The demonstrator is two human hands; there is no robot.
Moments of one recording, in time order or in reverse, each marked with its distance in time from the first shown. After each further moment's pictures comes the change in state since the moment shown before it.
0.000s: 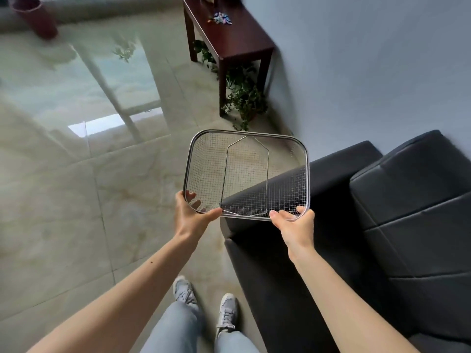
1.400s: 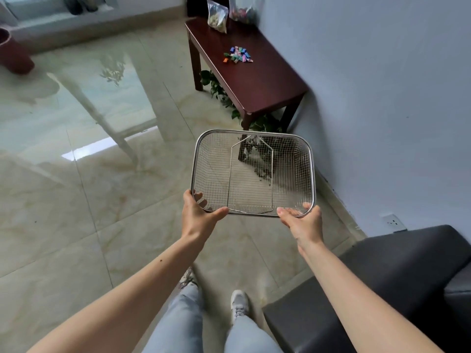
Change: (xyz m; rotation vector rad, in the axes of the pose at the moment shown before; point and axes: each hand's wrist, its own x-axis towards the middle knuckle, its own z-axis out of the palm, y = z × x) left_hand 0.485 0.188 -0.036 0.129 -0.102 0.020; right_hand 0.278 -0.223 0.358 -0.094 0.159 -0.005
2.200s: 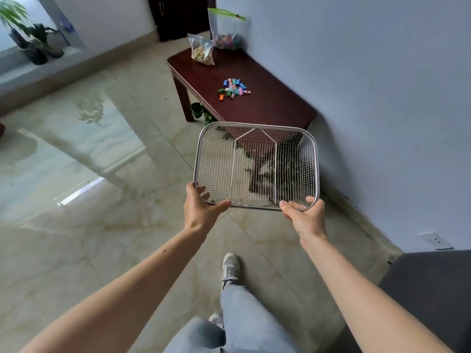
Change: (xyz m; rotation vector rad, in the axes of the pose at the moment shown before) left_hand 0.280 0.130 -0.029 0.152 -0.147 0.077; right_hand 0.128 -0.146 0.193 0.177 0.159 0.042
